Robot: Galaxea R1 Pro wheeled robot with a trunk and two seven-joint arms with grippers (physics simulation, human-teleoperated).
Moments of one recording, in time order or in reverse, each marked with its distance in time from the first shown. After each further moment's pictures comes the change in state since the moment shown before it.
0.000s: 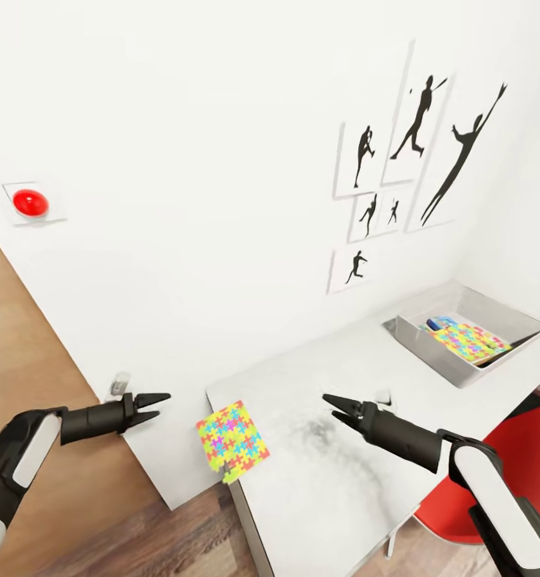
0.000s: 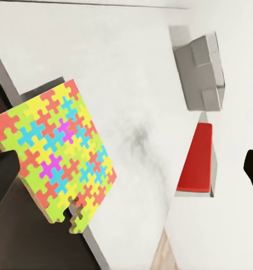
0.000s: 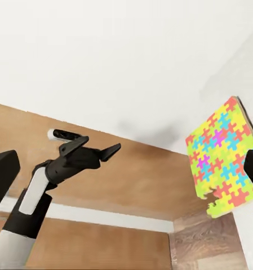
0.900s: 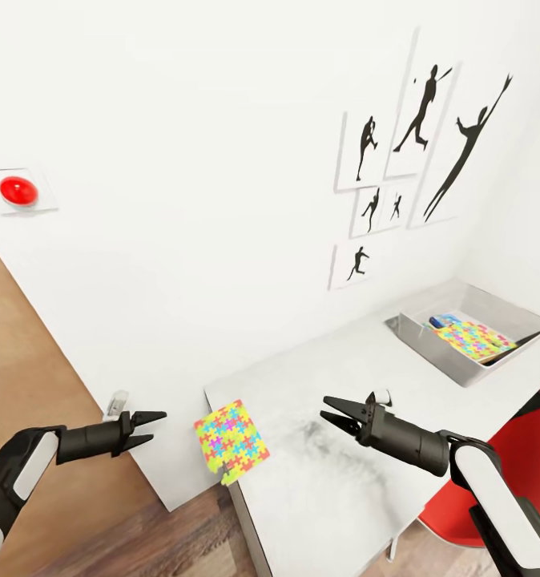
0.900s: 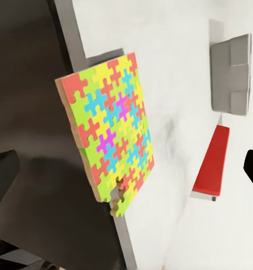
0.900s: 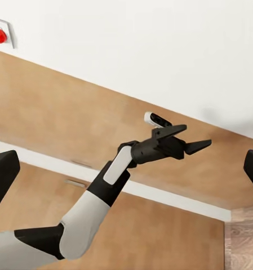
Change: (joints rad) left arm 0.000 0.011 -0.006 0.163 -0.009 -0.001 0.013; right arm 0.000 0.007 -0.010 -0.002 0.002 0.112 0.266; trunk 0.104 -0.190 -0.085
